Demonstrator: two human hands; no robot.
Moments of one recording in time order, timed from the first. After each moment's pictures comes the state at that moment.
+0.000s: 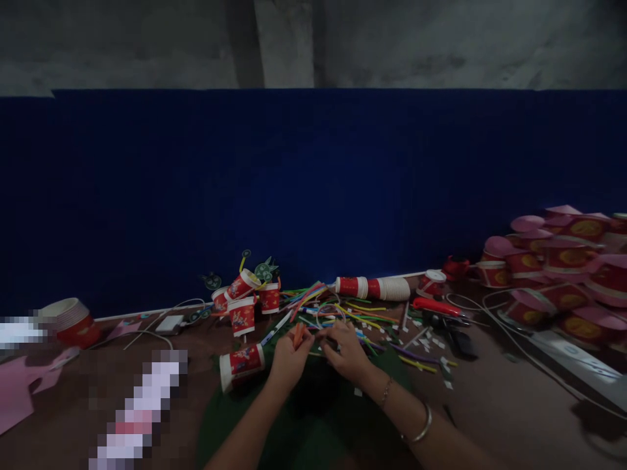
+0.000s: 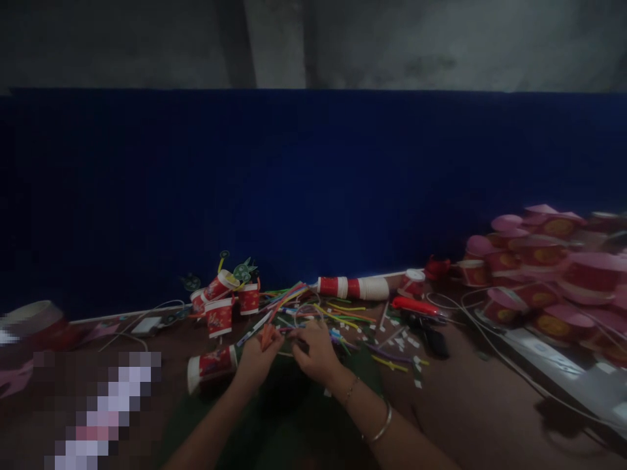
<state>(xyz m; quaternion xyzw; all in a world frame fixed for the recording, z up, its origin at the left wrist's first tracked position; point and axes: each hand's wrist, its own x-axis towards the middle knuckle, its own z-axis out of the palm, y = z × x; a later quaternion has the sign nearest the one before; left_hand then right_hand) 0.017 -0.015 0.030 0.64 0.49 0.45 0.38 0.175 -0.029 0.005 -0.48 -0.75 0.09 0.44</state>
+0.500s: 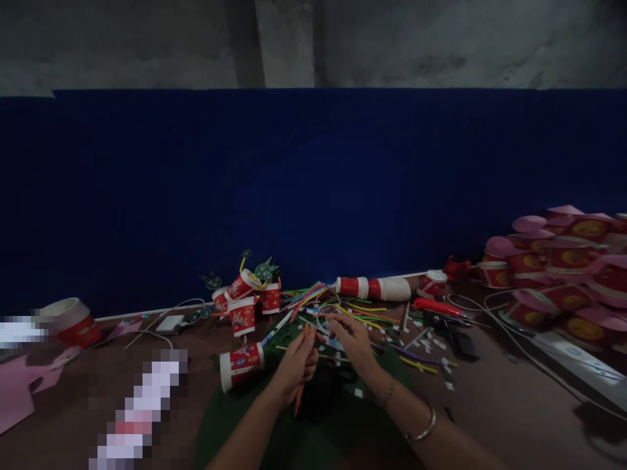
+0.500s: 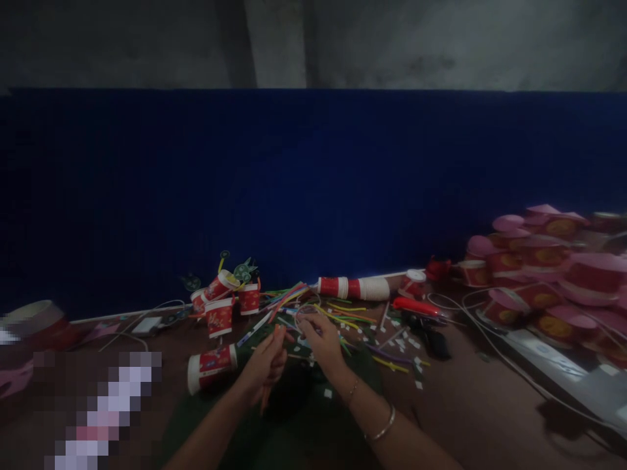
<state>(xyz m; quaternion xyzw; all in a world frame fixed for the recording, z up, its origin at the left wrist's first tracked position) 0.026 -0.024 0.027 0.48 0.40 0.34 0.70 0.173 -0.023 0.022 -0.48 -0.52 0.31 0.64</state>
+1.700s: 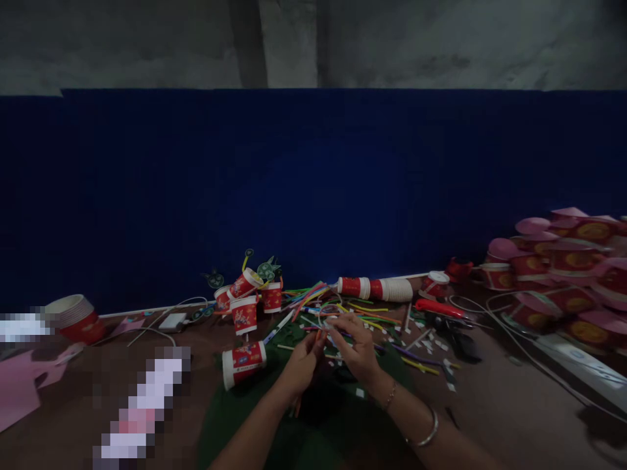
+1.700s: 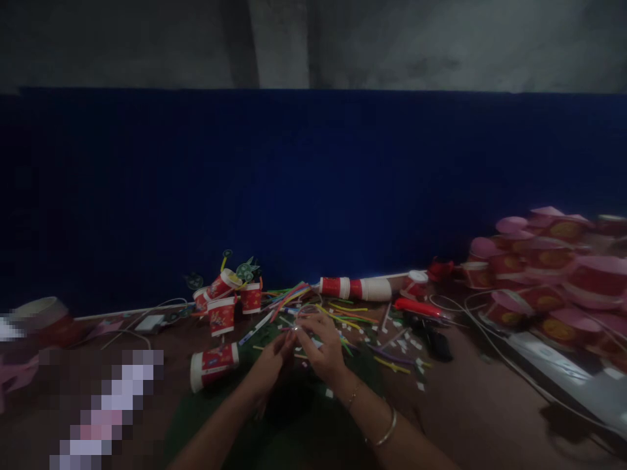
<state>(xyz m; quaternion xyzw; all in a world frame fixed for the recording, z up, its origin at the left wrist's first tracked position) 0.036 -0.026 0.018 0.50 0.36 0.39 0.68 0.173 -0.038 0.023 -0.41 -0.64 0.13 0.63</state>
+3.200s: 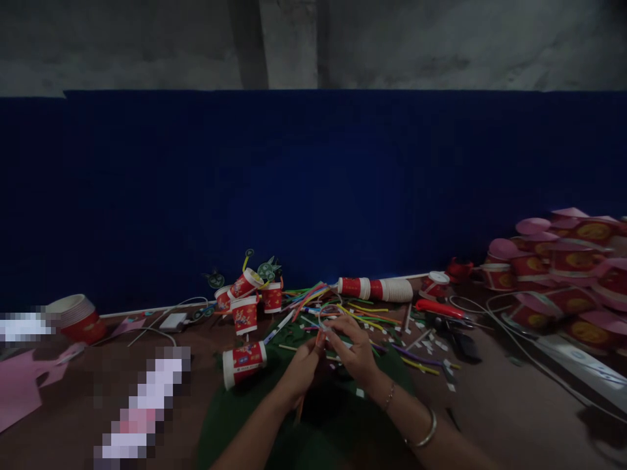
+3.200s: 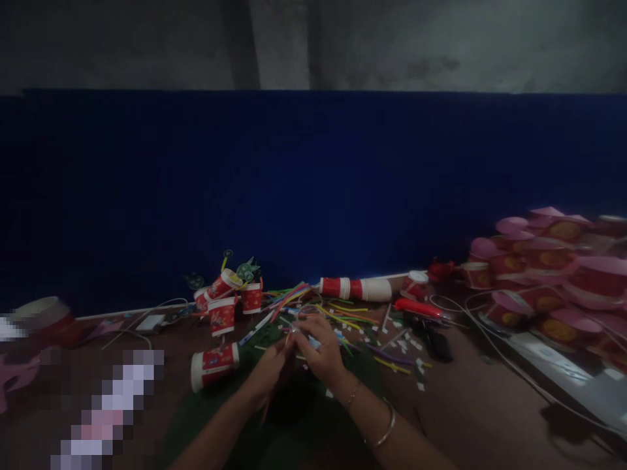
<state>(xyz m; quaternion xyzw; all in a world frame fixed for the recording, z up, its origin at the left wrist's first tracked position) 0.035 -0.031 0.017 0.48 0.36 0.36 0.71 0.171 -0.036 0.018 -0.40 -0.65 0.16 0.62</state>
